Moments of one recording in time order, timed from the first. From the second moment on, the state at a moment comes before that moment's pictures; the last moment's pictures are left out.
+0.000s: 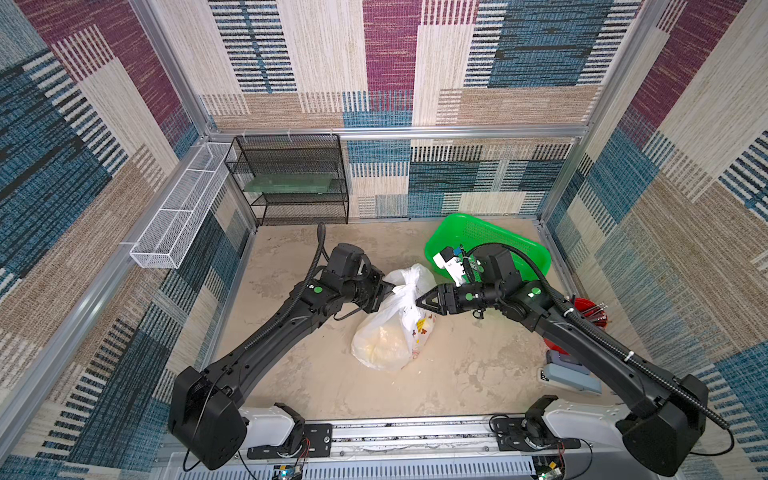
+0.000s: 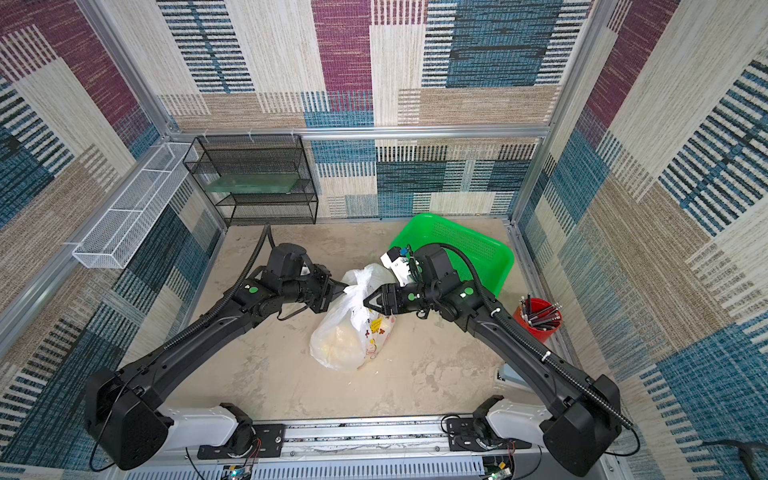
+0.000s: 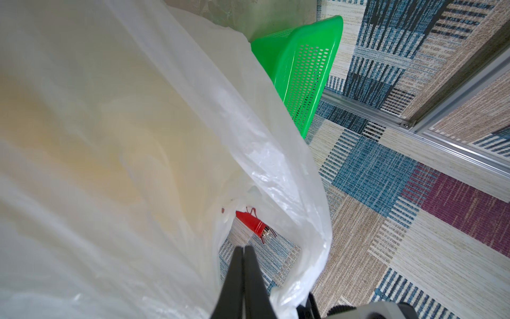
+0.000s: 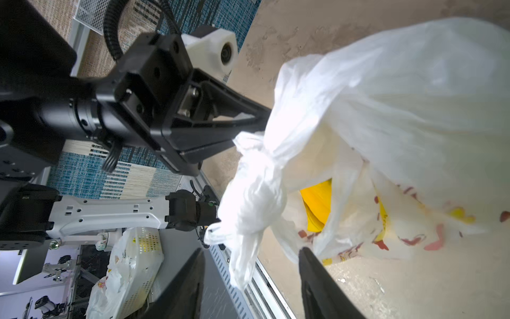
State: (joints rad) left arm -0.57 1.33 1.14 -0.46 0.36 -1.60; right arm 0.61 1.20 1.11 -0.57 -0.61 0.50
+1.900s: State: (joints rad) left arm -0.31 1.53 1.38 -0.57 0.32 -1.27; right arm 0.74 1.31 1.08 -0.90 -0.22 0.51
